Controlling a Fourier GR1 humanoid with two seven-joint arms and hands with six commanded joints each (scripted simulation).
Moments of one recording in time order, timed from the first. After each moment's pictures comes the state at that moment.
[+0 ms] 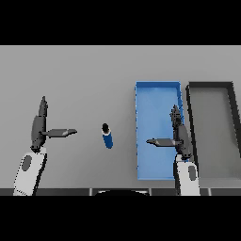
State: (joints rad) left arm -0.11 0.43 -0.16 -1.48 0.24 0.26 0.01; right arm 0.00 0.00 0.00 -1.57 0.00 0.00 0.00
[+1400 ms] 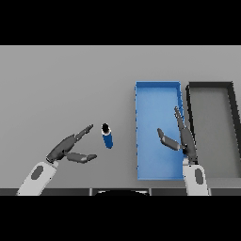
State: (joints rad) left arm -0.05 0.54 -0.48 -1.61 0.15 -0.20 -0.04; right arm 0.05 -0.15 0.07 -1.65 0.16 0.04 -0.08
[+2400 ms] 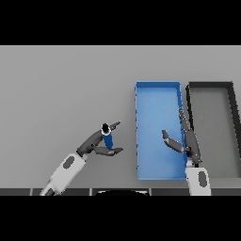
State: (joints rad) left arm -0.24 0.21 -0.55 -1.28 0.04 -0.14 -0.14; right arm 0.08 -0.17 0.05 -1.67 0.15 0.05 -0.11
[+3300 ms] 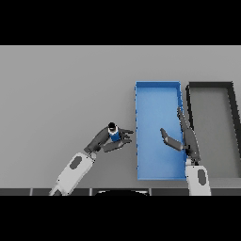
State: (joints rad) left arm -0.24 0.10 -0.52 -1.40 0.05 -0.10 -0.21; right arm 0.06 -0.17 0.05 -1.66 0.14 0.06 -0.08
